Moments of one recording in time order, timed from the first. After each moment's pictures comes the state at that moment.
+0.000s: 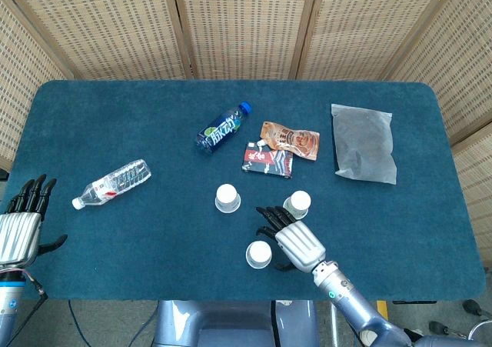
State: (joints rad) left arm -0.14 -1.17 -0.08 -1.72 1.41 1.47 0.32; right arm 0.50 -1.50 0.08 -1.76 -1.47 1.02 -0.28
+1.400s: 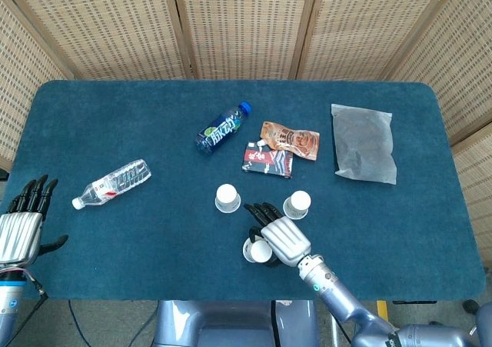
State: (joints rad) left arm -0.15 -1.16 -0.08 -1.72 1.41 1.46 0.32; right arm 0.59 -1.56 0.12 -1.76 -1.34 0.99 -0.38
